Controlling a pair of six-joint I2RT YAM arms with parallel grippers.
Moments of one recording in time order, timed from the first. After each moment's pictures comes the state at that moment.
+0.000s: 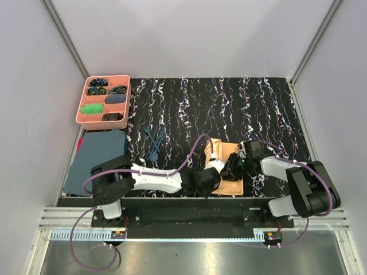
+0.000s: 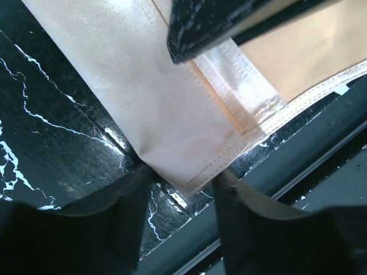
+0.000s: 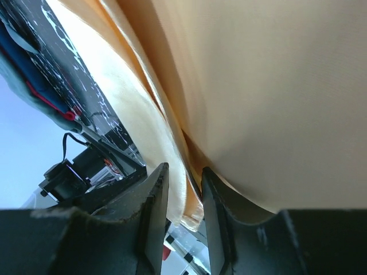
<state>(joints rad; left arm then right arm) -1.31 1.74 0.98 -0.23 -0.25 -0.55 0.27 1.39 0.44 -0.14 -0.65 0.84</state>
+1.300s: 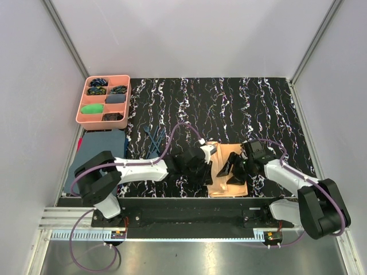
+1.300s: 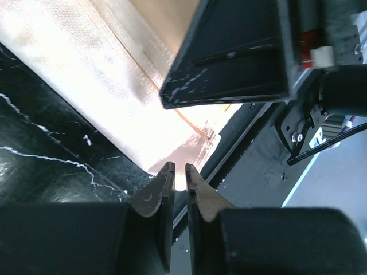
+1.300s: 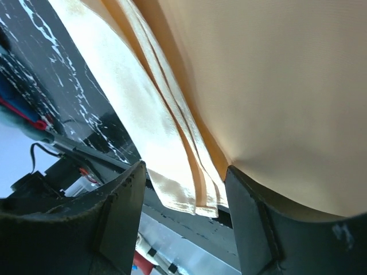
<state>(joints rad) -1.09 1.61 0.88 -0.02 0.20 -0.63 0.33 1.22 0.46 -0.36 -0.49 0.84</state>
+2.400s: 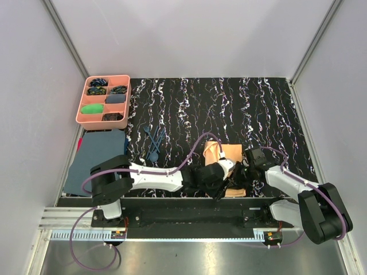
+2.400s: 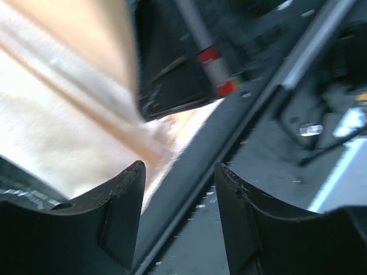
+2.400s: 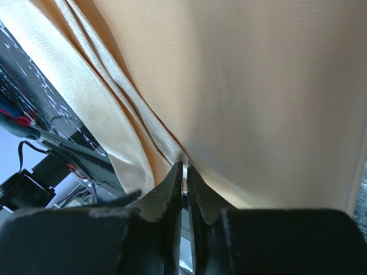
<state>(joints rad) -1.30 1.73 1.03 -0.09 -0.01 -0.52 0.33 1.16 0.36 -0.36 -0.49 0.85</state>
